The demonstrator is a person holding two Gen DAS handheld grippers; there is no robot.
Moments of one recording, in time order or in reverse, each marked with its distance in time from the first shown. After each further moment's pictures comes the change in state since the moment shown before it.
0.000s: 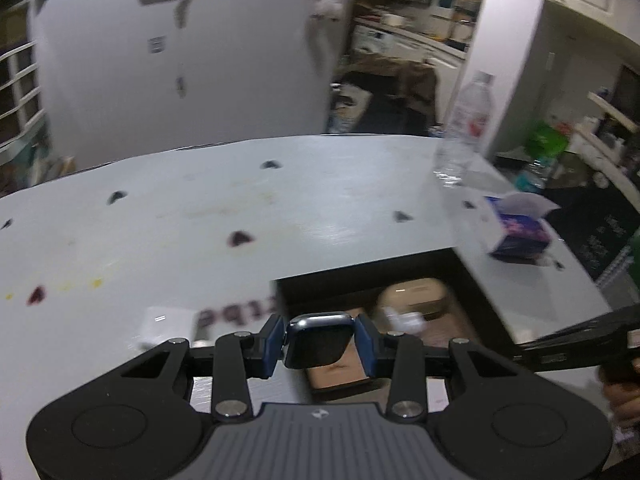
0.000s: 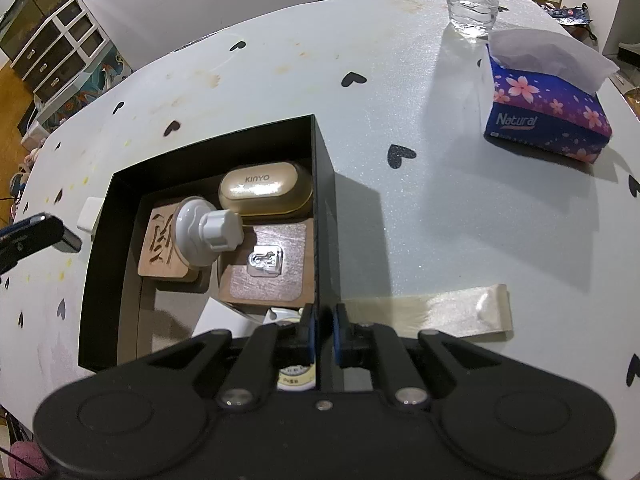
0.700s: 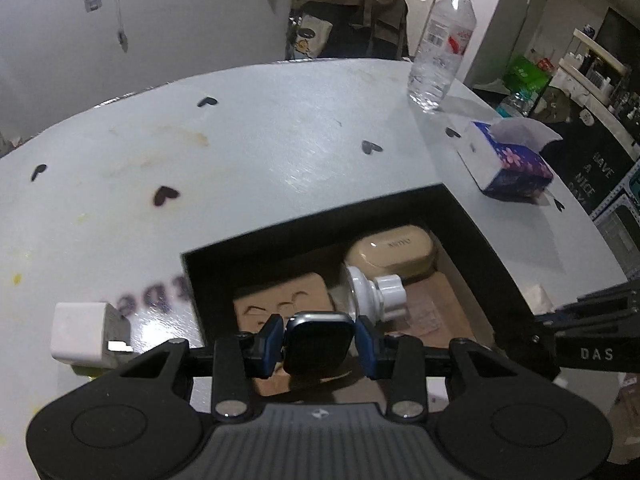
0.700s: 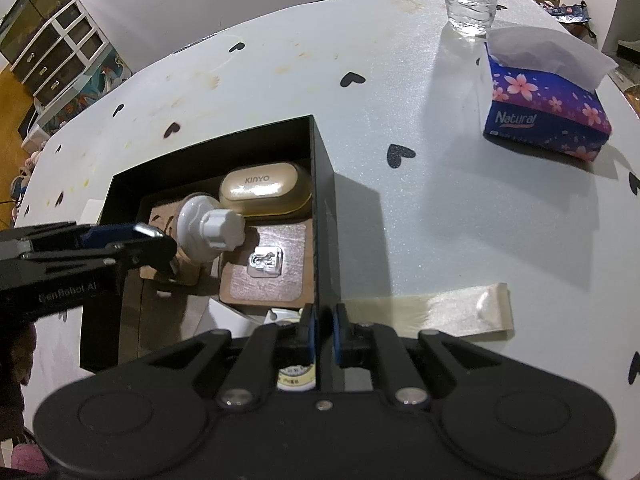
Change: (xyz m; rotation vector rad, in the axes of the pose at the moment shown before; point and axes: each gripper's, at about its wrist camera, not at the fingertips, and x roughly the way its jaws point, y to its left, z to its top) left arm 0.085 -0.018 0.002 0.071 0.185 -0.052; right arm -0.001 -0.002 0.000 0.004 -0.001 0.004
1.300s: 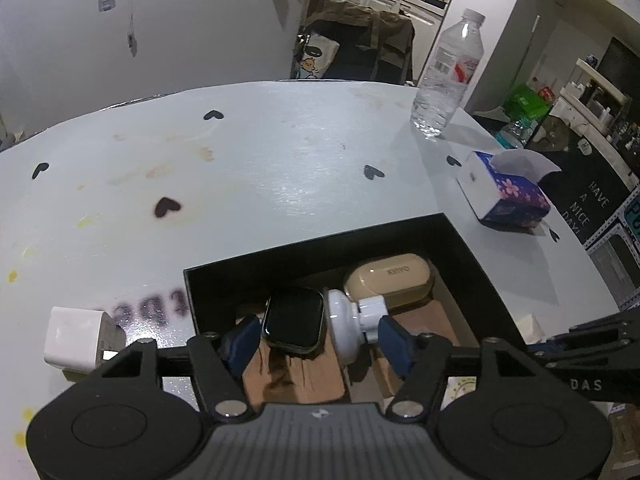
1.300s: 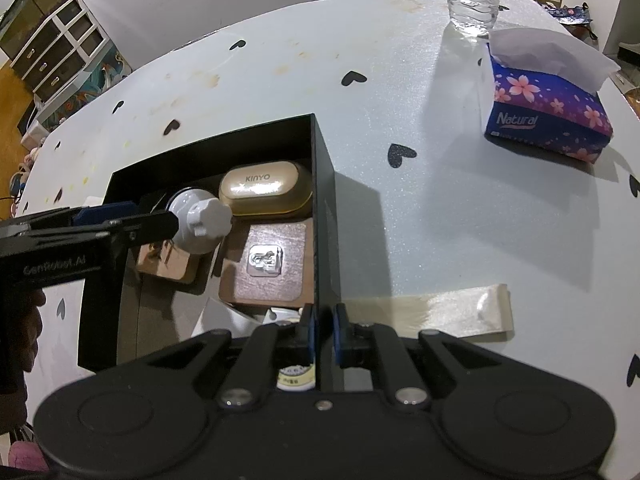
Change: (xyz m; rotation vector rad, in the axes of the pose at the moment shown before) left arm -0.004 0.003 0.004 -0.048 -0.053 -0.036; right arm 0.001 0.001 0.000 -0.007 0.003 -0.003
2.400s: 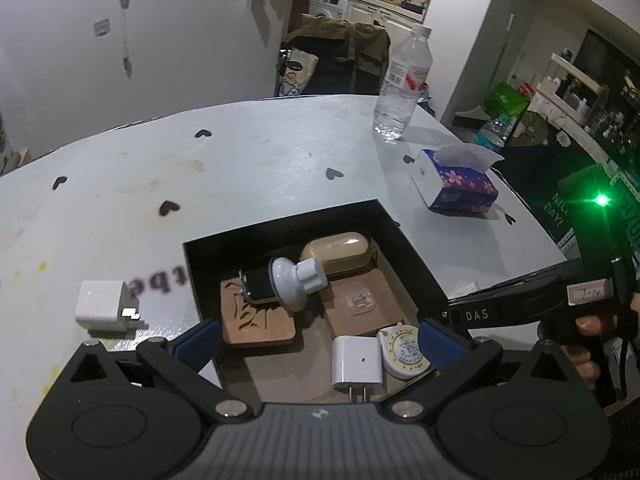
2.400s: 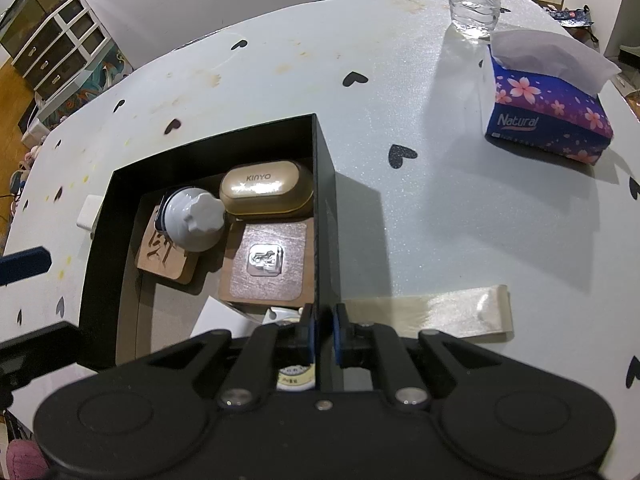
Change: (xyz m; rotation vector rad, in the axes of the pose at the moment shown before) left arm -0.074 -0.034 -0.029 0.031 -0.026 0.003; right arm 0.000 0.001 0.000 -0.003 -0.001 -0.002
